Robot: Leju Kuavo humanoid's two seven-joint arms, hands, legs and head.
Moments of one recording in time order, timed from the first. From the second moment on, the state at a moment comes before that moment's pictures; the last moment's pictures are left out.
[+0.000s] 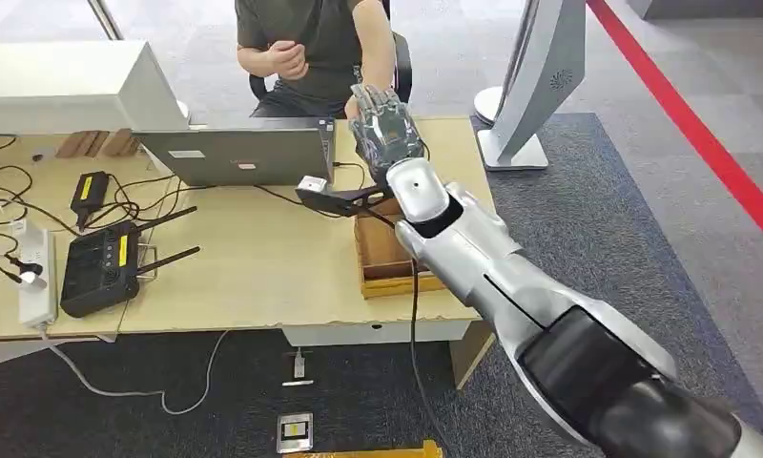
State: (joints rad) left arm -0.12 0.10 -1.17 -0.20 1.07 0.20 0.02; right arm -1.10 0.13 0.82 -0.55 1.27 -0.19 0.34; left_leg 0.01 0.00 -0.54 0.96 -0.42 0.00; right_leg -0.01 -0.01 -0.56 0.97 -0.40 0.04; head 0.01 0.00
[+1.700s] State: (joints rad) left arm -0.11 0.10 -1.16 -0.20 1.14 0.23 0.01; right arm -0.39 -0.73 0.10 -0.86 1.00 -0.31 0.29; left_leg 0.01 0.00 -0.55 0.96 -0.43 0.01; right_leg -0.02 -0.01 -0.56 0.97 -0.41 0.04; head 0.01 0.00
